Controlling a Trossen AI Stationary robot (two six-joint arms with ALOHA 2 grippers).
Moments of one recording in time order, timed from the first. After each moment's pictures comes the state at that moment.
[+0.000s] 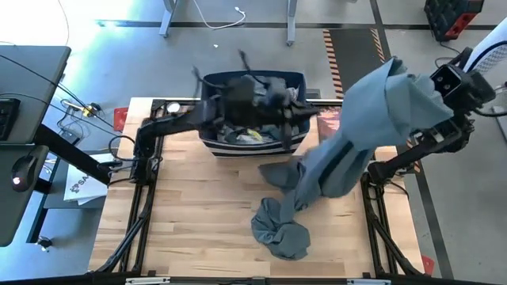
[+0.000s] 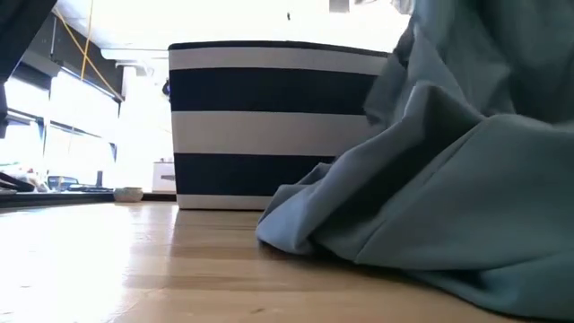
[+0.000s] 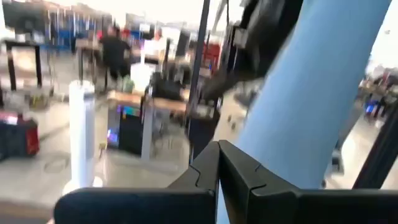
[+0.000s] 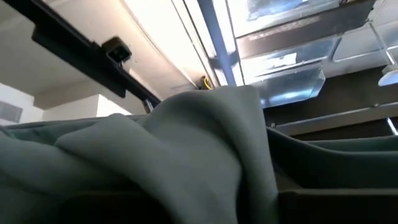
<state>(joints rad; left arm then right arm) 0.03 1.99 2.34 -0.26 -0.04 -0.15 0.30 1.16 1.72 0.23 0.05 0.08</state>
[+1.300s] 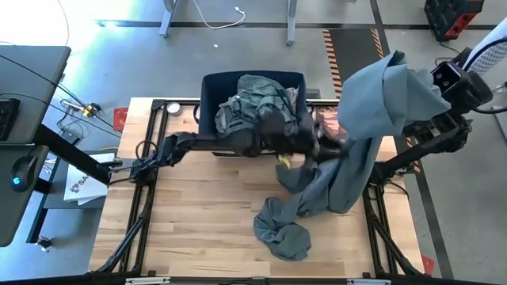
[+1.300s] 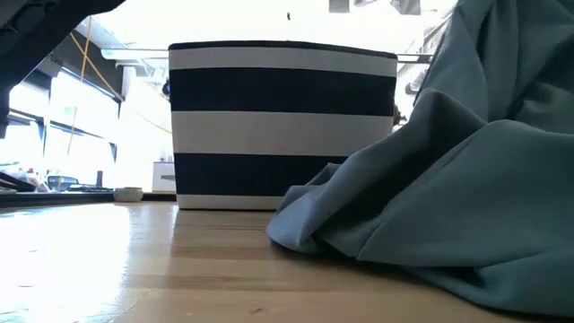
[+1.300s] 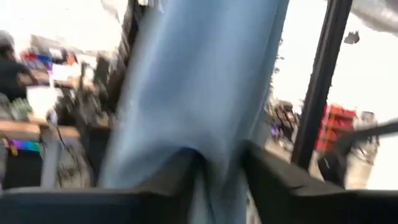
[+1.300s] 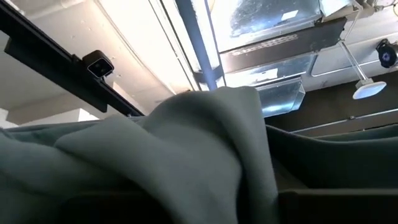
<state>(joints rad) -0.02 2.27 2.36 0.23 0.22 -0.25 0.30 1.19 1.72 0.32 0.13 0.05</state>
